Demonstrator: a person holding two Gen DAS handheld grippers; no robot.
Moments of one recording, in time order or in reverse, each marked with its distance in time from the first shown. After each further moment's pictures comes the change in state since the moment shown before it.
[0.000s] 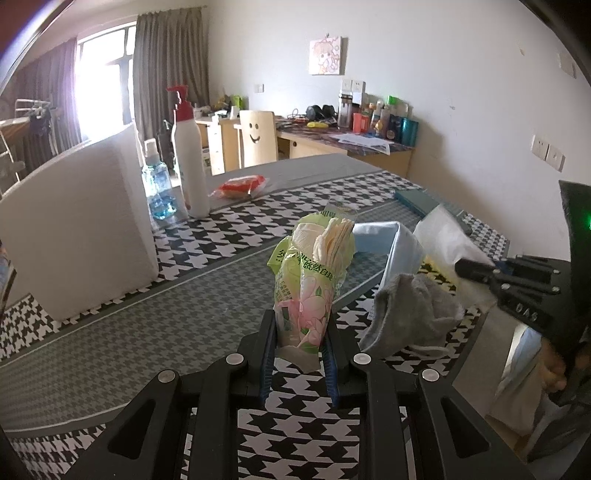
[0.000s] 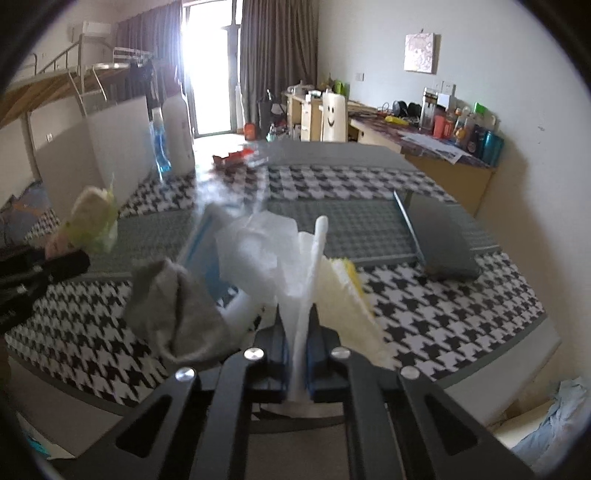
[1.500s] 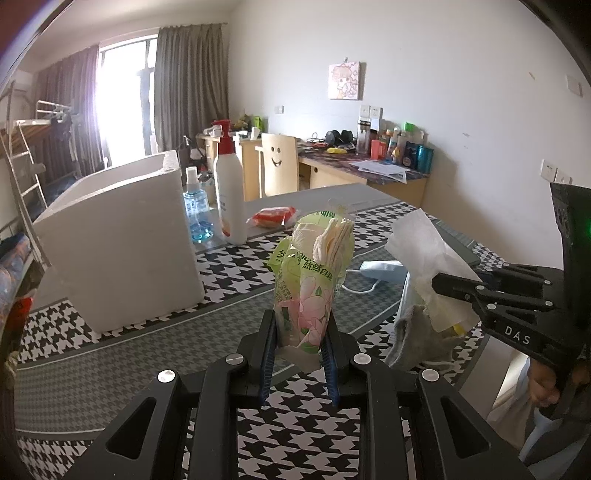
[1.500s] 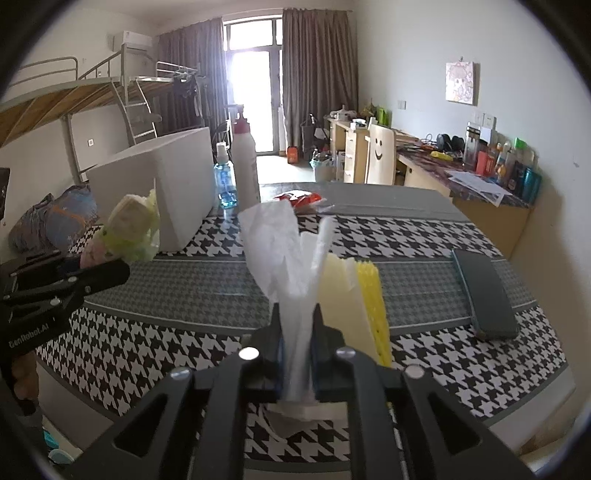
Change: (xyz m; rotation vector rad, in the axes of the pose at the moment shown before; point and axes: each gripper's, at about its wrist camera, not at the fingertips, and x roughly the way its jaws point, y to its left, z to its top) left arm -0.041 0.023 0.011 -0.032 -0.080 0.055; right arm -0.016 0.054 0.037 -0.073 -0.087 0.145
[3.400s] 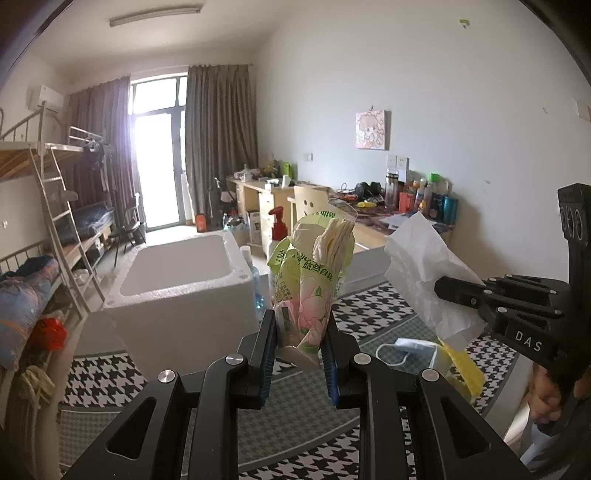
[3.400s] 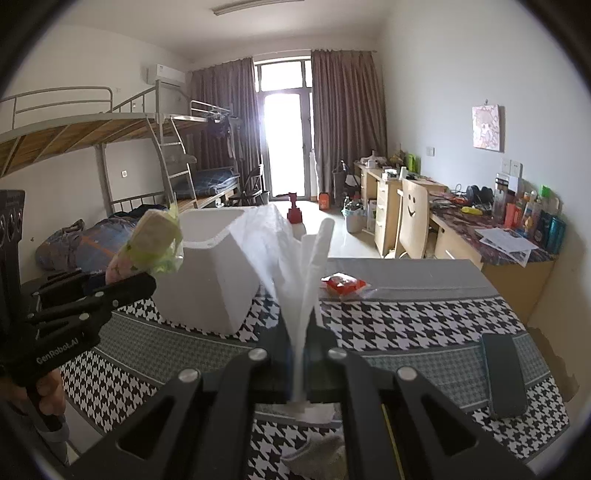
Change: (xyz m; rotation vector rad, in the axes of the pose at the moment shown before) left arm -0.055 0.042 0.057 -0.020 -0.182 0.109; right arm -0.019 0.024 0.072 -0.041 -0.183 0.120
